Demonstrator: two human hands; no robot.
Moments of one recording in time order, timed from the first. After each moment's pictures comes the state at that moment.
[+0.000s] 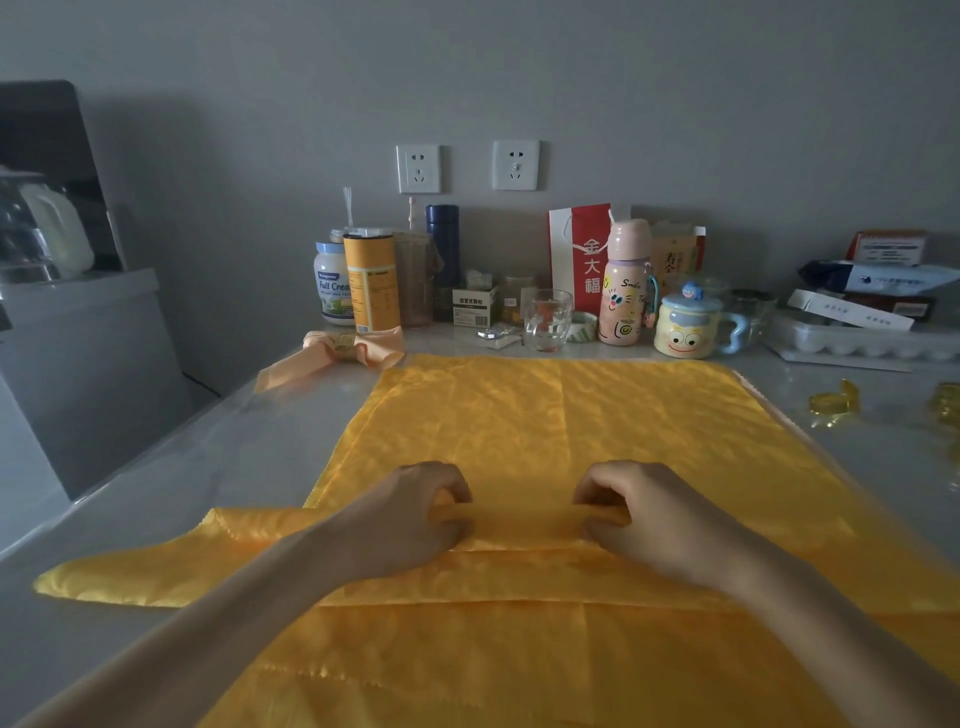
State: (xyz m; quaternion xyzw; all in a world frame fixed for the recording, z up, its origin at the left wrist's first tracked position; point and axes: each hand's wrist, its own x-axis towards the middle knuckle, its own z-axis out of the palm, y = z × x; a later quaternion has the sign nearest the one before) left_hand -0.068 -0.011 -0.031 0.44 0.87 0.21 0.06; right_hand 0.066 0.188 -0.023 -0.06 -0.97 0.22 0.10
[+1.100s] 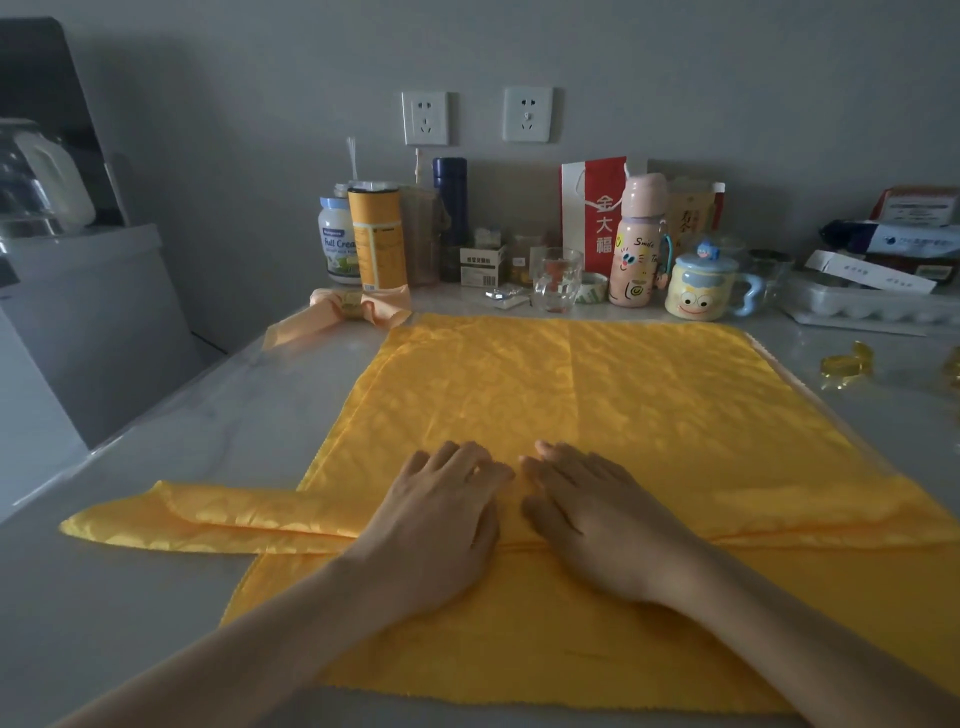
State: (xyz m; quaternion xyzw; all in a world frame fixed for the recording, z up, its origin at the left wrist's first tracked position) left_hand -0.024 -0.012 -0.058 0.50 0.85 0.14 -0.13; right_hand 0.060 0.145 -0.052 -0.03 -1.00 0.09 0.01
